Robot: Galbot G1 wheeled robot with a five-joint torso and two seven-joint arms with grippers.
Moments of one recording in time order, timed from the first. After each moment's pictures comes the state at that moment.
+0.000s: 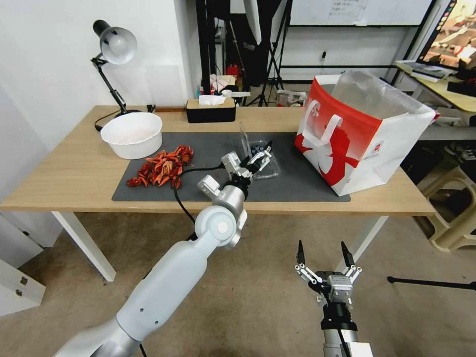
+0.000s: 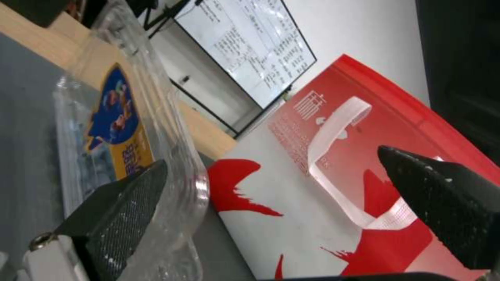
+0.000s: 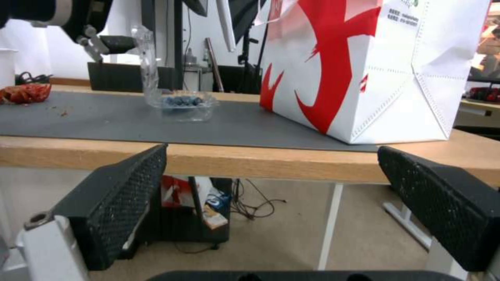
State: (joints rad) left arm 0.71 -1.32 0.16 -1.67 -1.27 -0.10 -0.20; right arm -1.83 1.50 0.41 2.04 -0.13 0.44 0.22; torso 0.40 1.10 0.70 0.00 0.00
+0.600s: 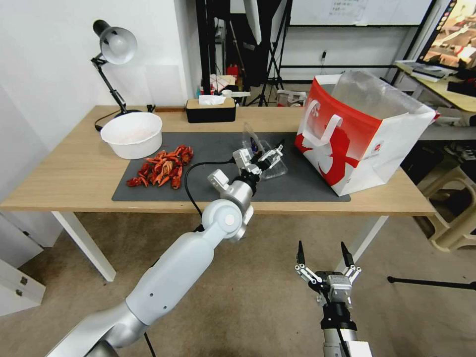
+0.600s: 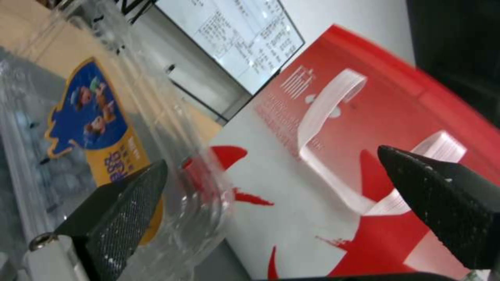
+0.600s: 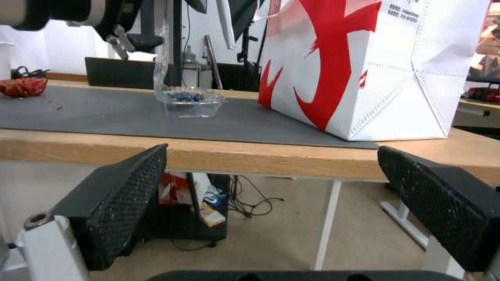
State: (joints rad) left arm 0.65 -1.34 0.20 -1.59 -1.27 -0.08 -0.15; right arm -1.82 1.49 0.41 2.03 -0.14 0.44 0.23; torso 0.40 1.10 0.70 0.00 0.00
